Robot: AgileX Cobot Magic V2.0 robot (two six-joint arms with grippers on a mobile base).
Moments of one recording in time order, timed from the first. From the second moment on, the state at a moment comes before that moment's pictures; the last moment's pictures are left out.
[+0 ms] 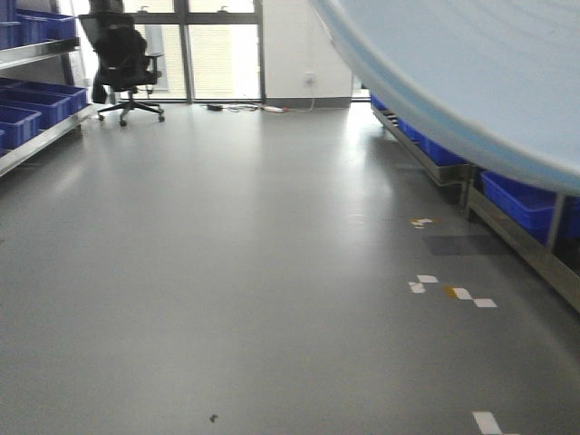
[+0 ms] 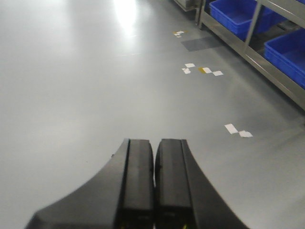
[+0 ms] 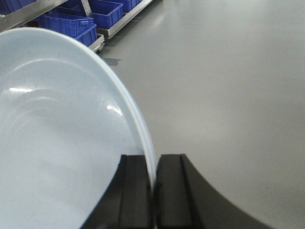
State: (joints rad) left arm -0.55 0.49 -0.36 0.51 0.37 -0.60; right arm 0.28 0.42 -0.57 0.45 0.54 -0.21
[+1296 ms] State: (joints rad) left arm -0.55 0.49 -0.36 0.51 0.37 -0.60; right arm 0.28 0.42 -0.57 0.45 0.54 -0.21
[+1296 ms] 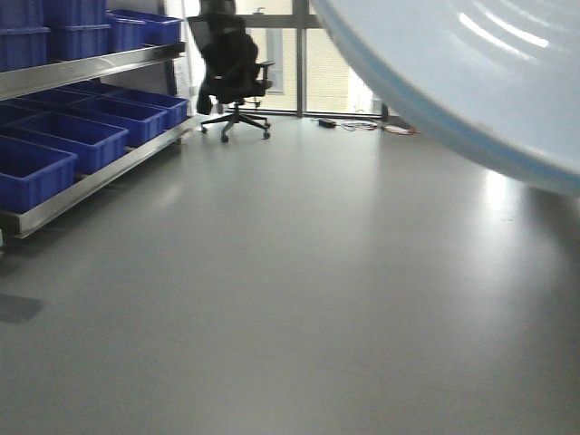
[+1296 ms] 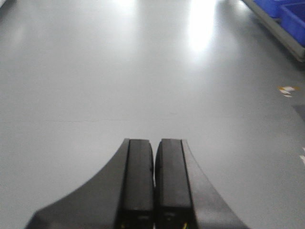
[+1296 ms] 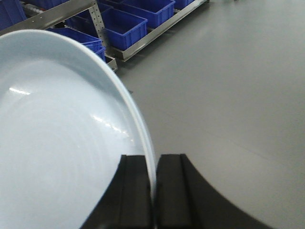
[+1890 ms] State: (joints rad) left arm -0.55 0.49 -0.36 0.51 0.37 -0.60; right arm 0.28 0.42 -0.57 0.45 0.54 -0.21
